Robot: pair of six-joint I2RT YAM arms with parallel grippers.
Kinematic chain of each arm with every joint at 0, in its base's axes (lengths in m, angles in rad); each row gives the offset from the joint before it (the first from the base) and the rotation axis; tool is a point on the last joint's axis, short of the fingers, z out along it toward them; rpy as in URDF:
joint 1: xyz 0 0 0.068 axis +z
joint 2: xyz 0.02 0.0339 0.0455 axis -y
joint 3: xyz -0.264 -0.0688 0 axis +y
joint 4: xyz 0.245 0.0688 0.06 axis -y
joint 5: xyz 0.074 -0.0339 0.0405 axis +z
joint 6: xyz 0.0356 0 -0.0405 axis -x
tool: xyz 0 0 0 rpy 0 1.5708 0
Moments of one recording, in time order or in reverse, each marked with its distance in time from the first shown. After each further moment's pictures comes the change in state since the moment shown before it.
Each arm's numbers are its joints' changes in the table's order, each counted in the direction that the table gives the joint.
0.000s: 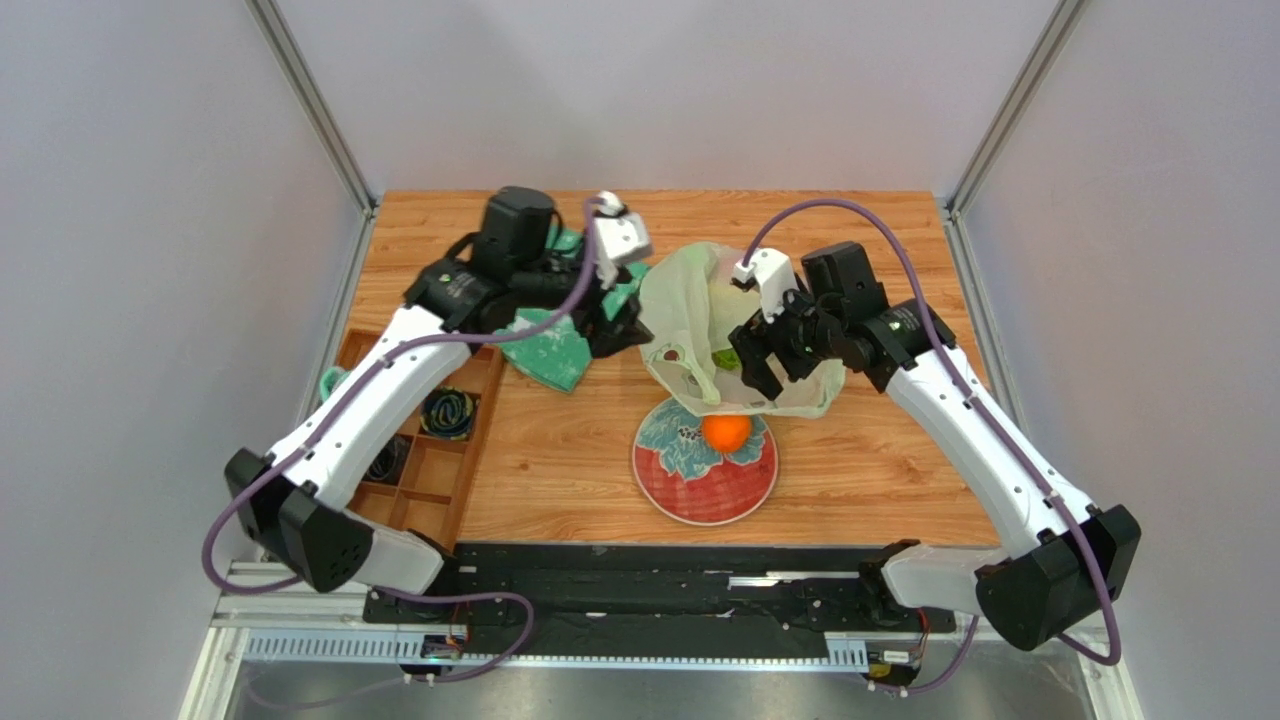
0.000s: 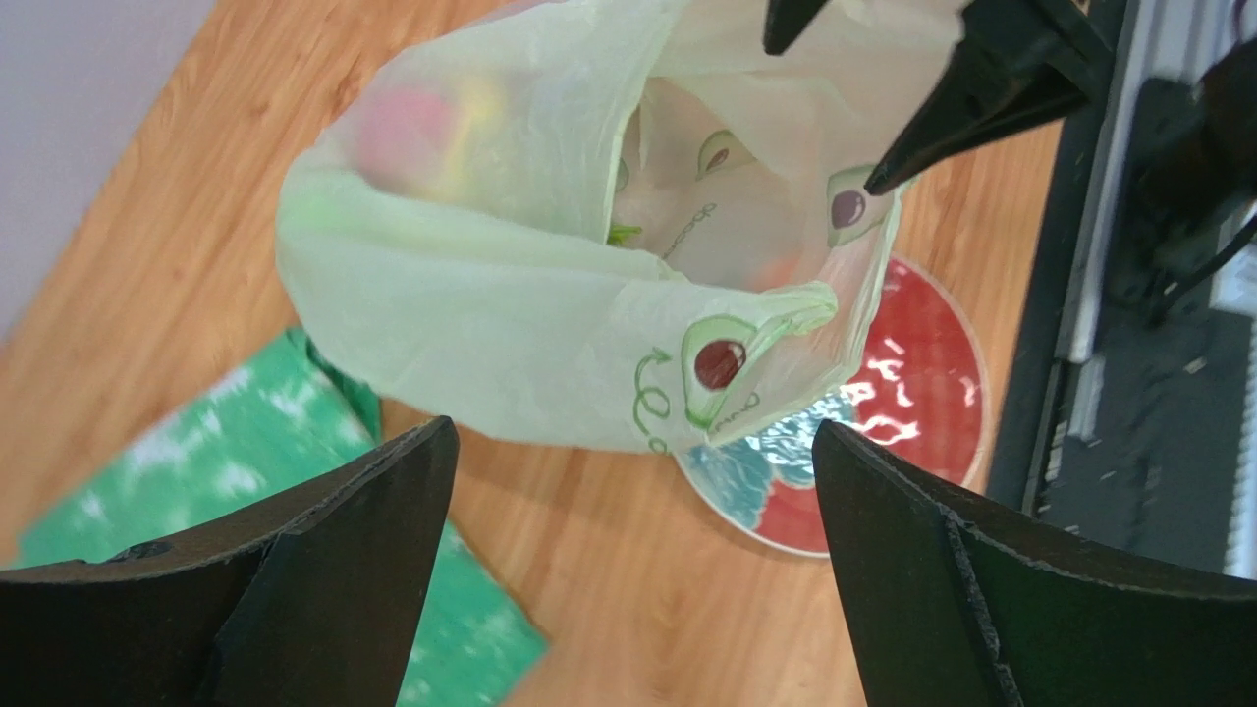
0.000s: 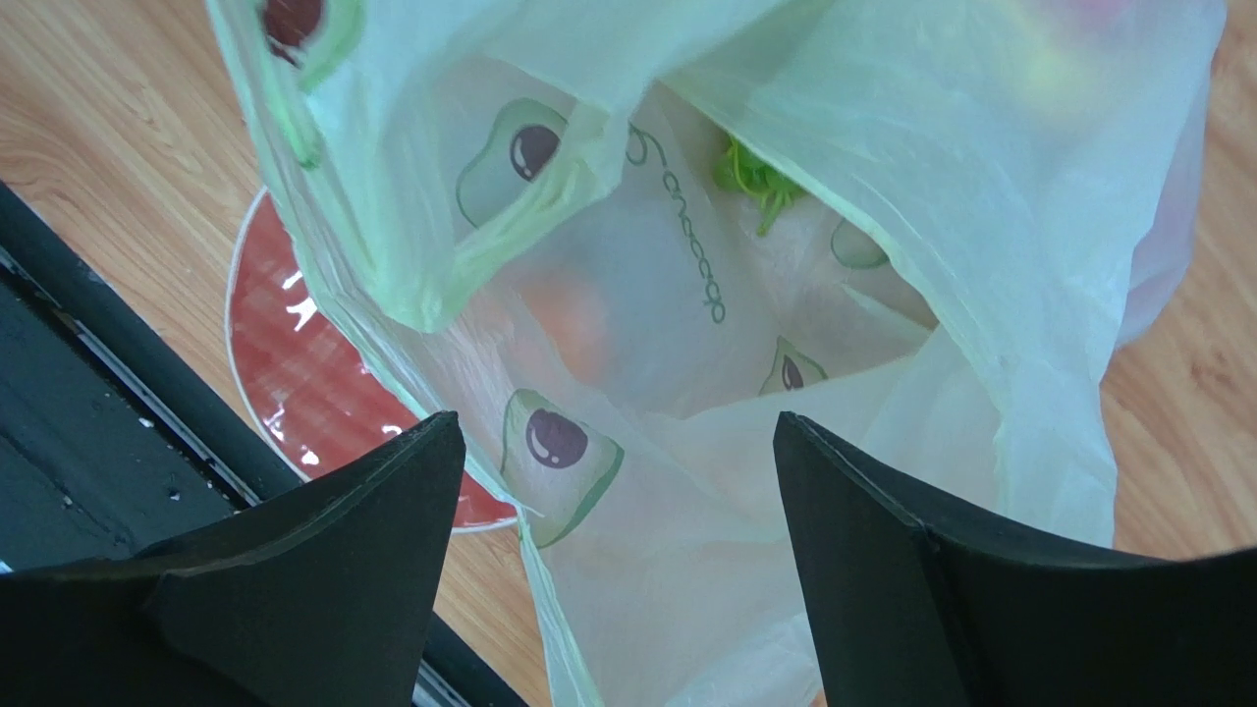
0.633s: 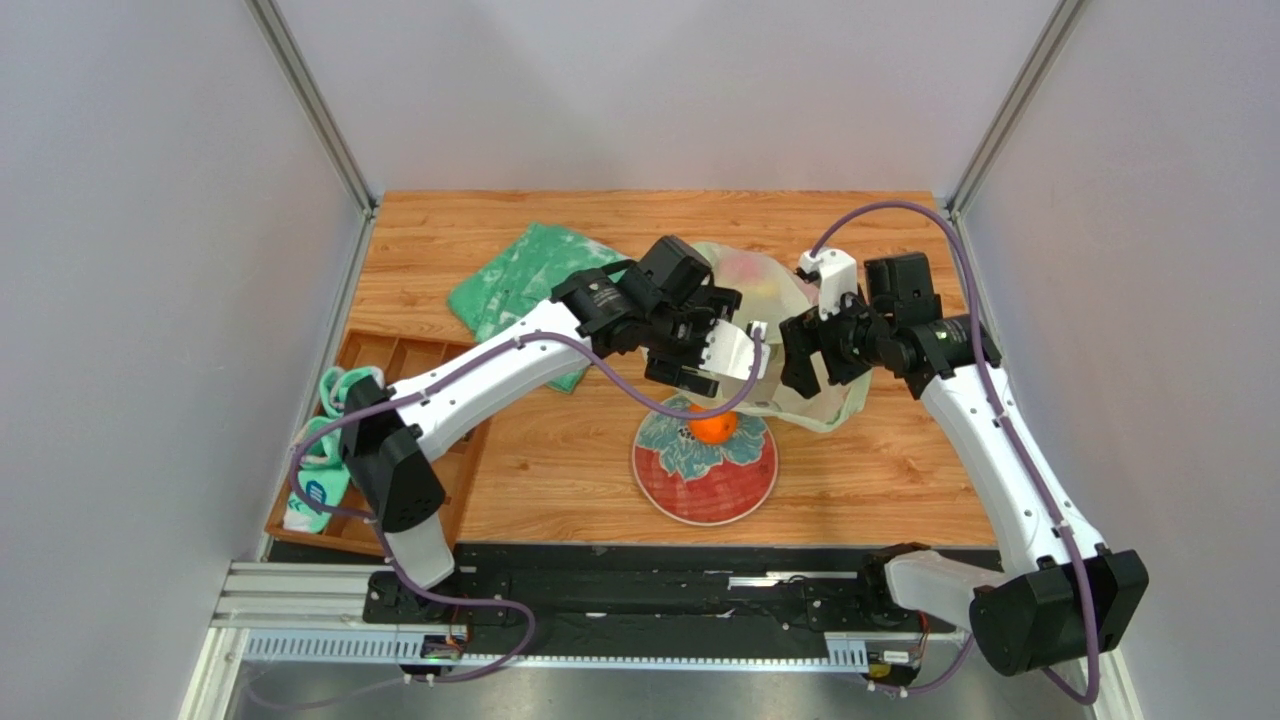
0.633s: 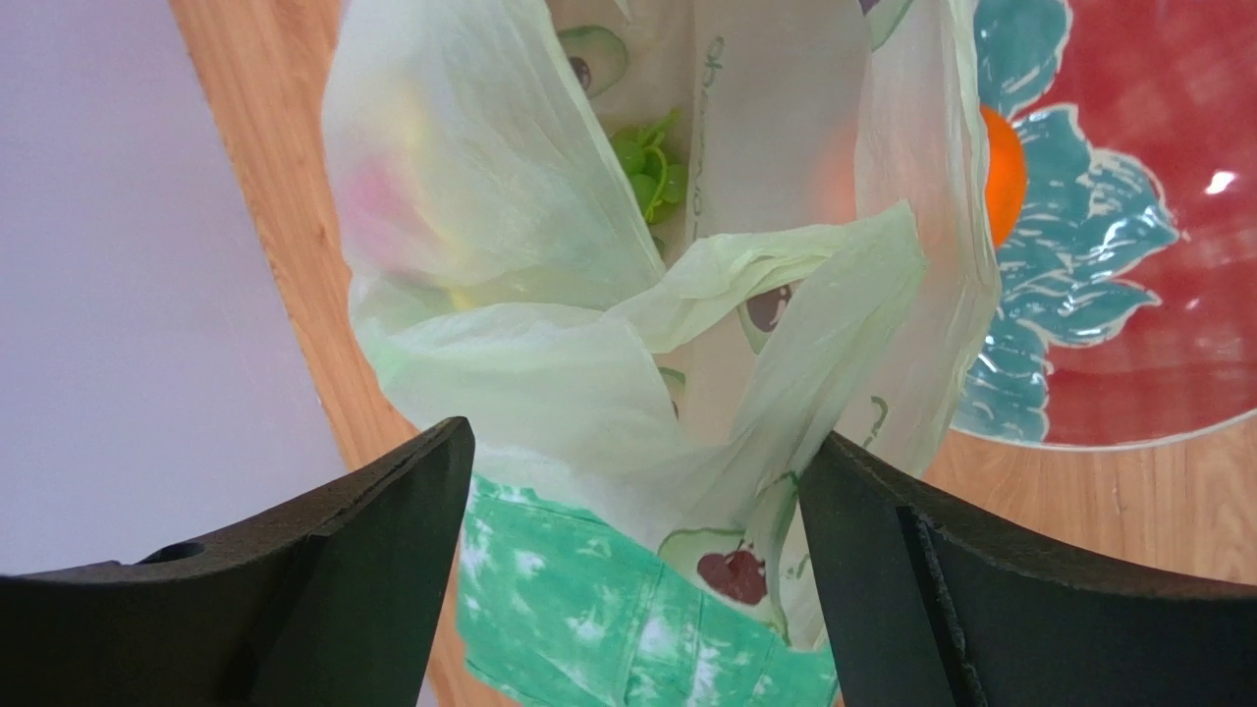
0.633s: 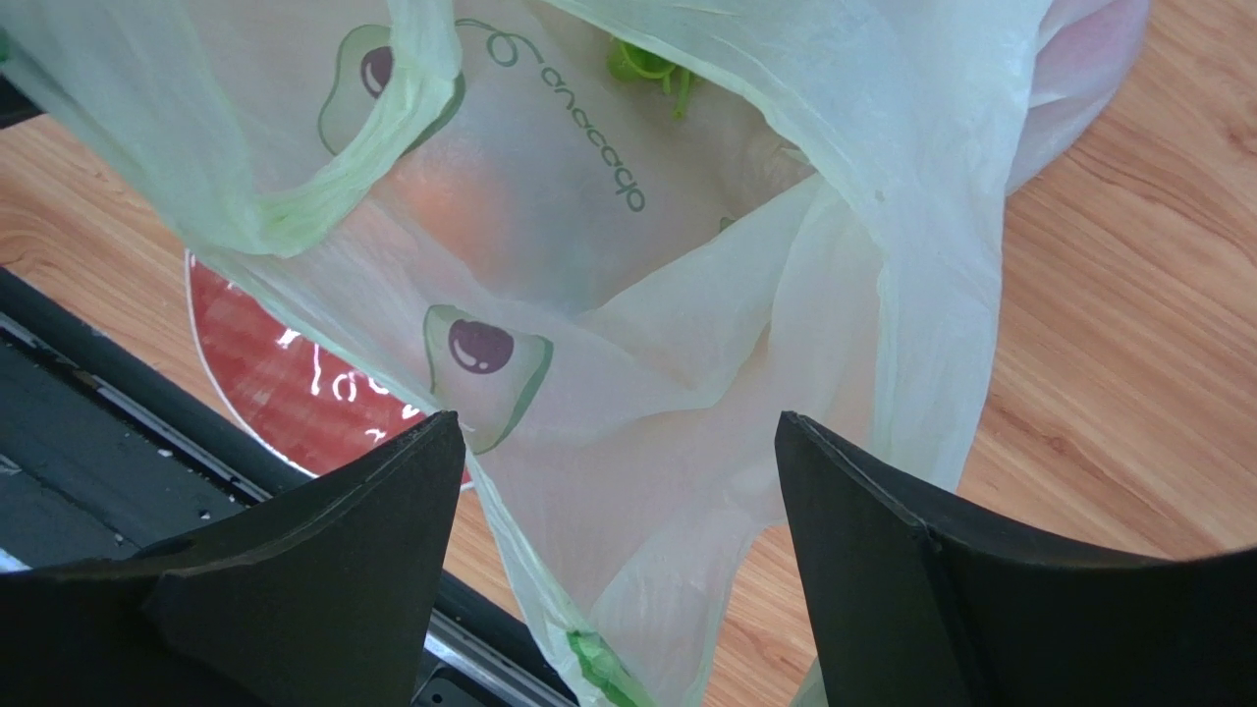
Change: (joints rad) left arm -0.393 -0.343 -0.225 -0.190 0.457 -0.678; right arm -0.233 0.086 0.100 -0.028 0.055 -0.081
